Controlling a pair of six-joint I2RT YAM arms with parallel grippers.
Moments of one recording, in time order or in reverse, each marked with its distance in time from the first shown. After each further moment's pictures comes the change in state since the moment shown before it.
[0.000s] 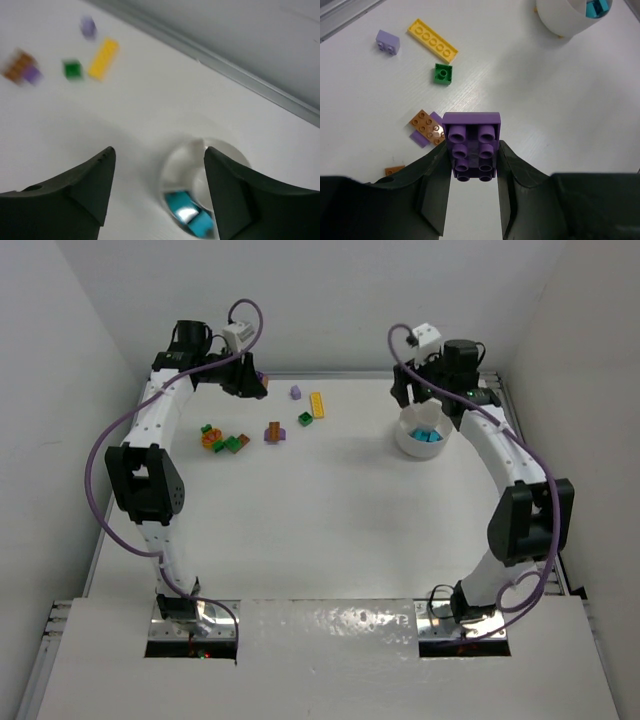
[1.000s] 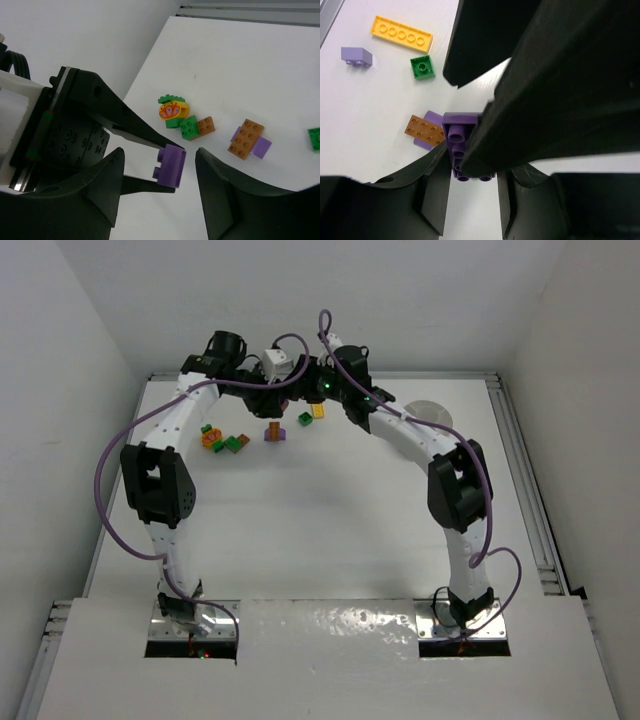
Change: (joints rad) left arm -0.148 -0.003 -0.026 -0.157 -0.111 0.449; right arm 0.406 0.387 0.291 0.403 -0.108 1.006
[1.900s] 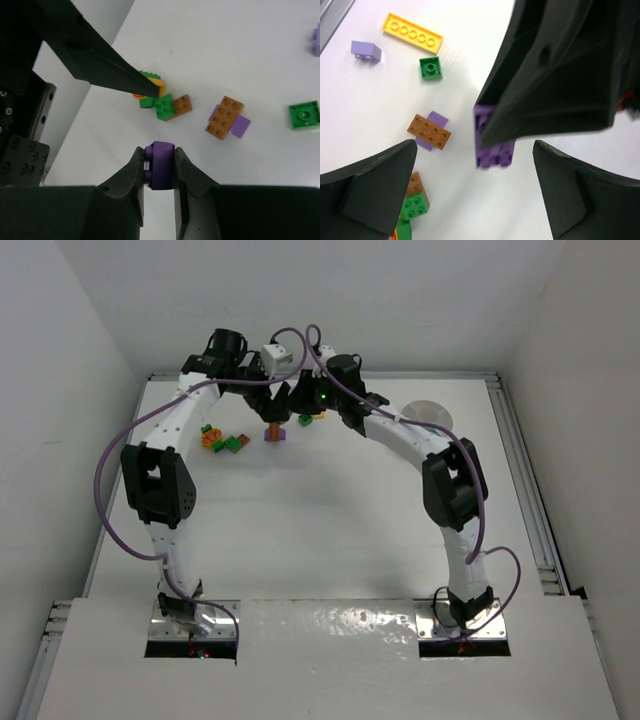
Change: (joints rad) left arm -0.002 -0.001 0.001 0.052 -0.033 -0.105; right arm 0.014 0.037 -0.004 -0.069 0.035 -0.097
